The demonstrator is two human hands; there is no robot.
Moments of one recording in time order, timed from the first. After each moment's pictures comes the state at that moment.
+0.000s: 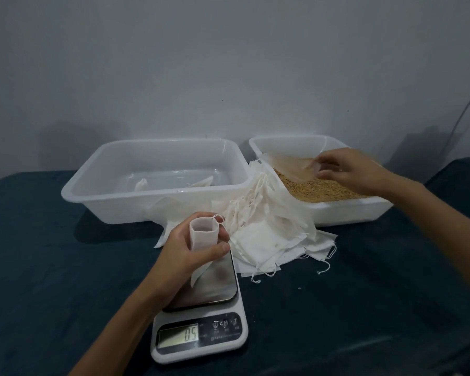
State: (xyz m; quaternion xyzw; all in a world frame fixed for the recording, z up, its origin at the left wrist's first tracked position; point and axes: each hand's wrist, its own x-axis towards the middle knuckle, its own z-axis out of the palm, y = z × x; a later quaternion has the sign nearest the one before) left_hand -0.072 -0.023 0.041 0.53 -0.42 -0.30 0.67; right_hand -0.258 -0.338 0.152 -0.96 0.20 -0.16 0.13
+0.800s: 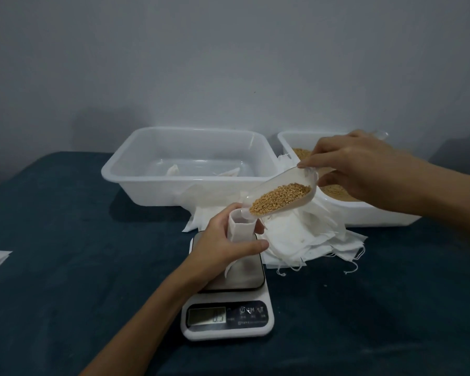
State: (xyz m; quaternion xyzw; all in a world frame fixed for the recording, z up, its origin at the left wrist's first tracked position) left_hand -0.081 -0.020 0.045 0.57 -0.44 -0.29 0.63; right_hand -0.241 -0.219 0.196 -0.98 0.02 -0.14 -0.10
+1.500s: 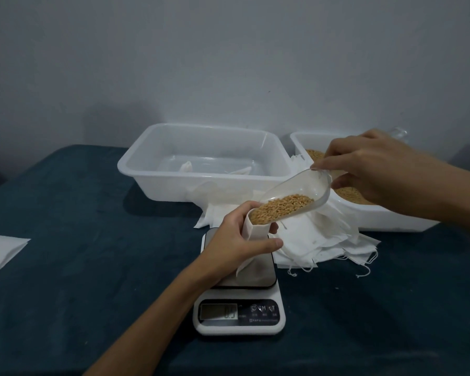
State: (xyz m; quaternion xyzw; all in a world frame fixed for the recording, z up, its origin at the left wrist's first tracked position) left_hand -0.082 -0.019 0.047 0.56 -0.43 -0.31 0.64; right_hand -0.236 -0.218 0.197 -0.98 -0.02 -0.14 -0.17
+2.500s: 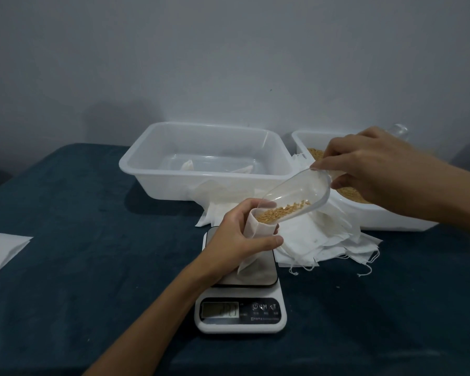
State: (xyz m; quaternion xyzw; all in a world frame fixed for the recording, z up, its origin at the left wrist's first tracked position) left_hand -0.084 -0.018 0.049 0.55 -0.40 -0.33 0.65; right_hand -0.234 -0.218 0.193 -0.97 -0.03 -0.14 -0.20
